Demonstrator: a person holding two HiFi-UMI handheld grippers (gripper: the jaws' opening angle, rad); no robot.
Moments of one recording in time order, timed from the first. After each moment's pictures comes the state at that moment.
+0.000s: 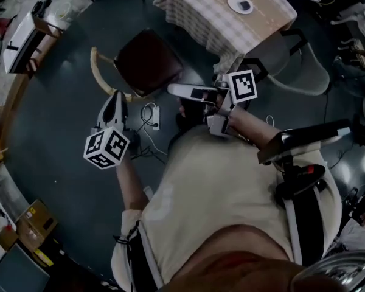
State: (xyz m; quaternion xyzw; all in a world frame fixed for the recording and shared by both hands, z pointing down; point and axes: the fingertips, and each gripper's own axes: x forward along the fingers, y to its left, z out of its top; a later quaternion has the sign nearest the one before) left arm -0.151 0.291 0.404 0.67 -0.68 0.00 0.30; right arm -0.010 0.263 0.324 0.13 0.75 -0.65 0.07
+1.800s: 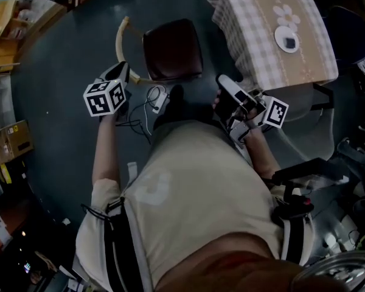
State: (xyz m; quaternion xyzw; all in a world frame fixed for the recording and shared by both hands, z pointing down) left arm -0.173 0.246 0.469 0.55 -0.75 0.17 0.33; right arm 0.090 0.134 0.353 0.12 0.72 -0.67 0.14
